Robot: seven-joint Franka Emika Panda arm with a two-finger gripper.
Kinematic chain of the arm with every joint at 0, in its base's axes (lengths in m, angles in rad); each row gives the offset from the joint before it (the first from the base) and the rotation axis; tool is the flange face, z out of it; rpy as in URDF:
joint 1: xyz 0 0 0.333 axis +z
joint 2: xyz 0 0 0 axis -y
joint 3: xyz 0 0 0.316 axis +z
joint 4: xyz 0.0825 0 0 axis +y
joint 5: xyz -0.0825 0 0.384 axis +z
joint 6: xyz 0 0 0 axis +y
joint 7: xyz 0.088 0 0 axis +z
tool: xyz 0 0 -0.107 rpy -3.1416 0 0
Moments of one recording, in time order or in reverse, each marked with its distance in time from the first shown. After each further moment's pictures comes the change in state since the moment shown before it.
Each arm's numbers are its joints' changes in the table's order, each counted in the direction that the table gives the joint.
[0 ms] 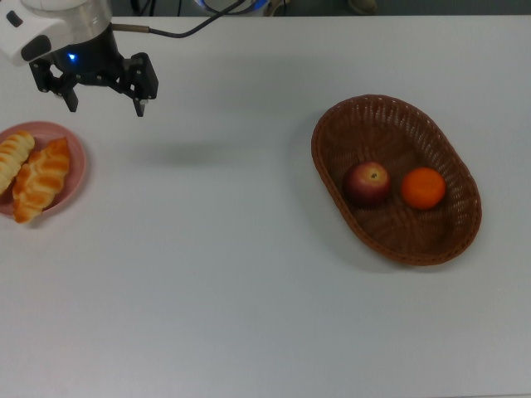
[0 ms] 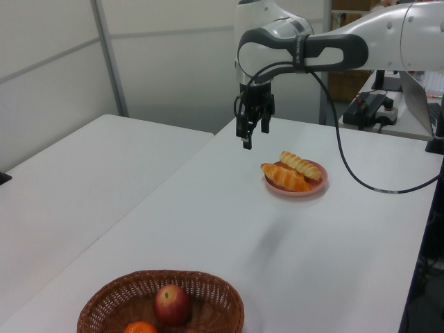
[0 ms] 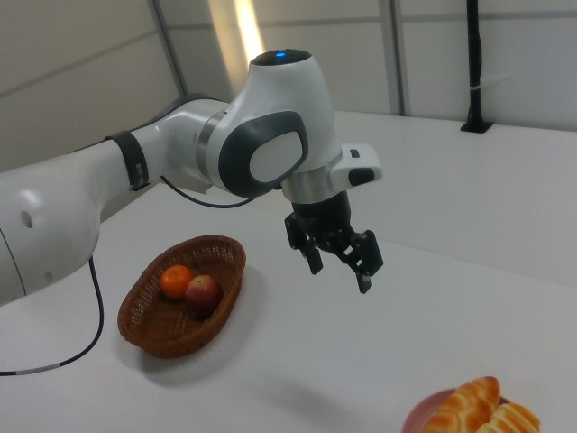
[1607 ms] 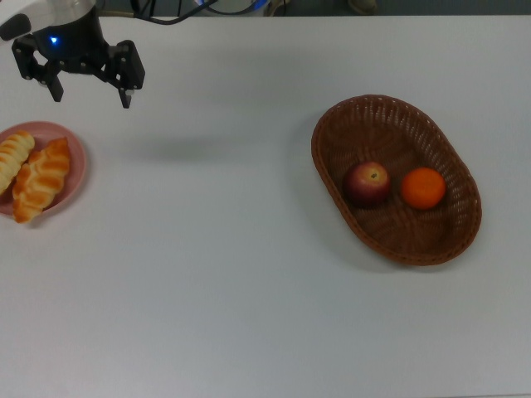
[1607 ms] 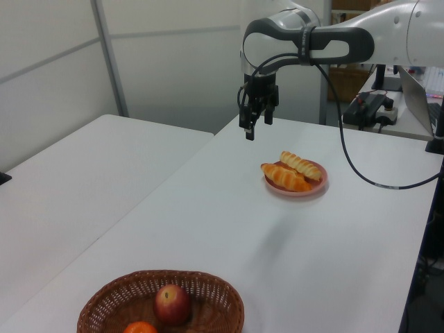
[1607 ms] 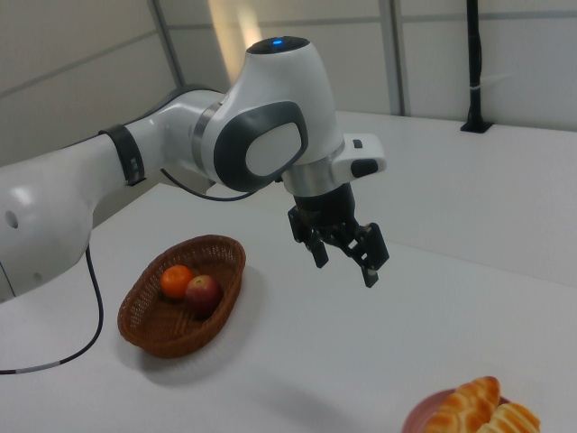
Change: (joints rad) arm -0.023 0.019 0.000 -0.013 0.000 0.000 -0.002
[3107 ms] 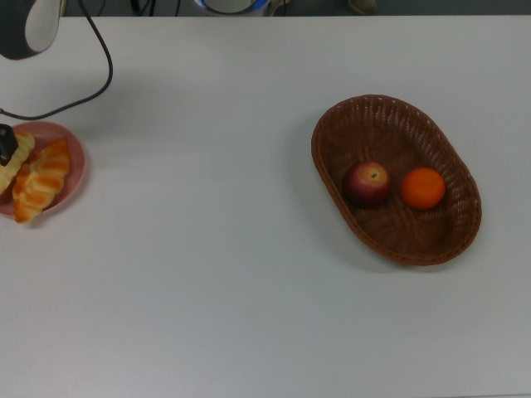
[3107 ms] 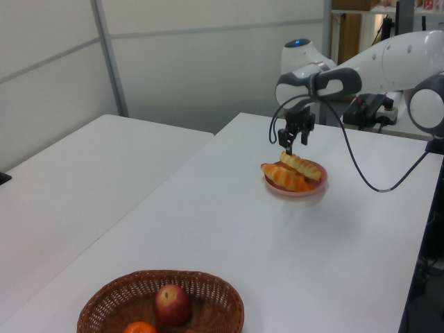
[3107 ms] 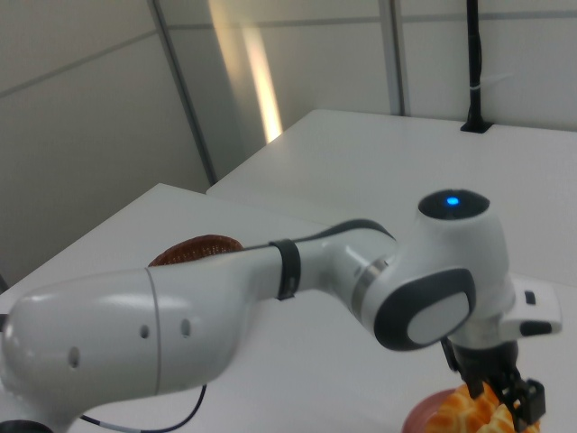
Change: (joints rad) arm -0.265 -0.275 -0.014 -0.014 -0.085 -0.298 -0.013
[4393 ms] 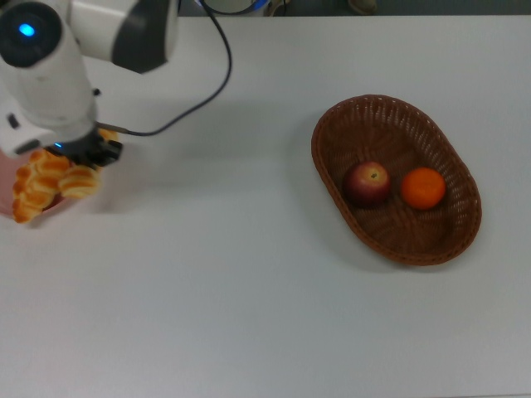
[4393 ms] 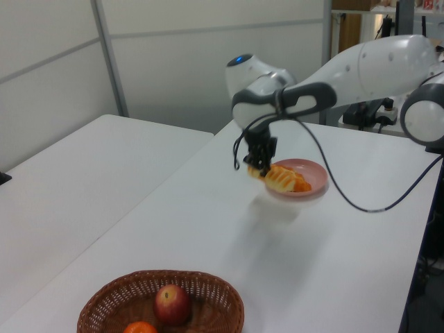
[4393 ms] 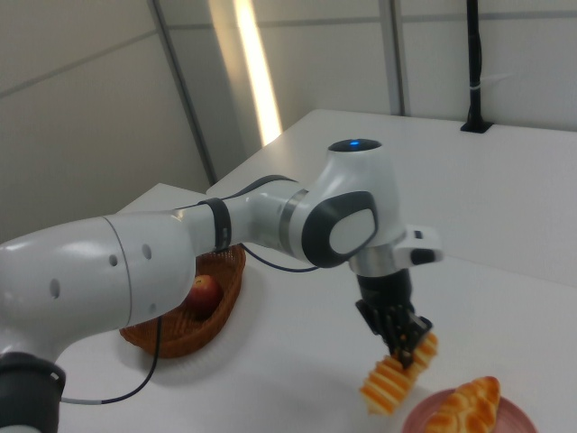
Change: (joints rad) arm 0.235 0.037 0.000 0.013 -0.070 0.199 -0.125
